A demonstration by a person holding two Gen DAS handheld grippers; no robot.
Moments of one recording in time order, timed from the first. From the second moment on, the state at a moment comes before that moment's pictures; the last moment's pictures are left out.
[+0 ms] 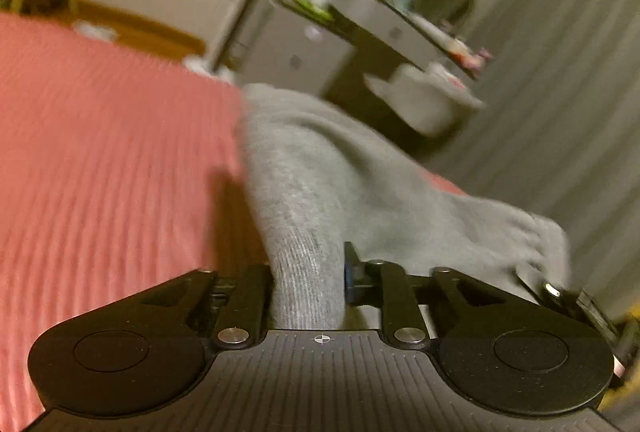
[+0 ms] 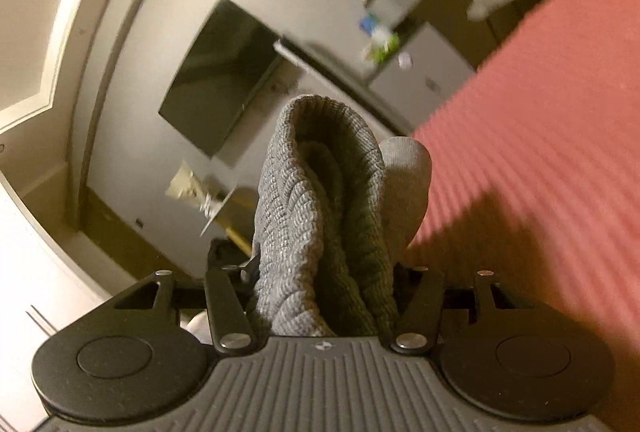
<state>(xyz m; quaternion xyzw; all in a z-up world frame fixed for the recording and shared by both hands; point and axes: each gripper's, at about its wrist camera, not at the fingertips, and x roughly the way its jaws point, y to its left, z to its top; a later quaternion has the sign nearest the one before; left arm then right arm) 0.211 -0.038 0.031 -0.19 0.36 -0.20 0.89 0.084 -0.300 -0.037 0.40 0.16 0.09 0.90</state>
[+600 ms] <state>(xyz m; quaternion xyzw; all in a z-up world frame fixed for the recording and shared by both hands) 0.140 -0.089 -0.019 0.10 0.35 0.01 0.93 0.071 -0.222 -0.041 0.07 0.24 0.00 0.97</state>
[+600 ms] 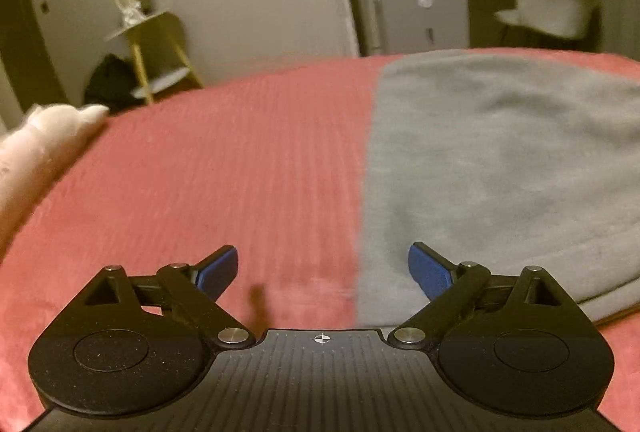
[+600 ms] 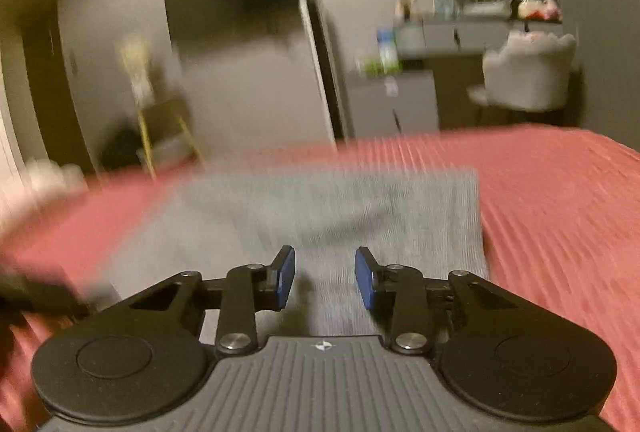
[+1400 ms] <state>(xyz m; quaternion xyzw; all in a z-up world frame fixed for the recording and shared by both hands) 0.054 -0.085 -0.026 0.02 0.43 -0.04 0.90 -0.012 -0.205 -0.051 0.10 0.27 -0.07 0.95</state>
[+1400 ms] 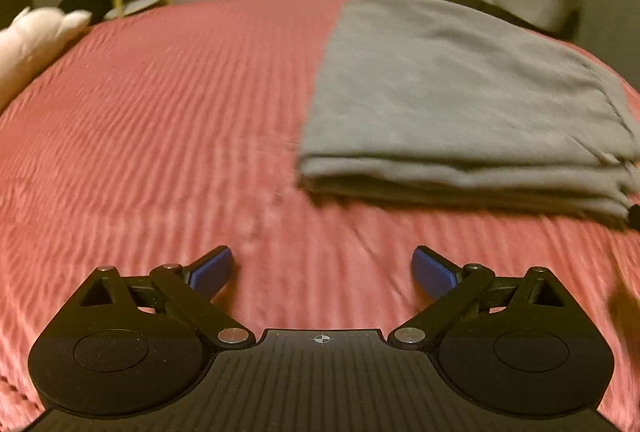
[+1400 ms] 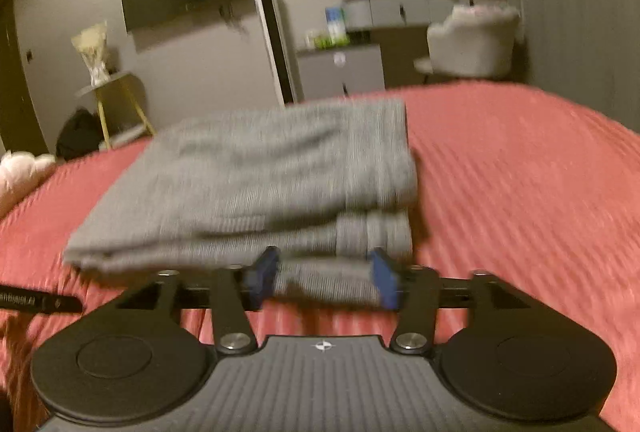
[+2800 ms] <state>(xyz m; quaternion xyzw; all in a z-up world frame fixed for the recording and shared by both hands) 0.042 -0.097 -0.019 0.01 0.37 -0.09 0.93 -0.013 -0.128 -0.052 -0.01 0.35 -0.12 0.93</state>
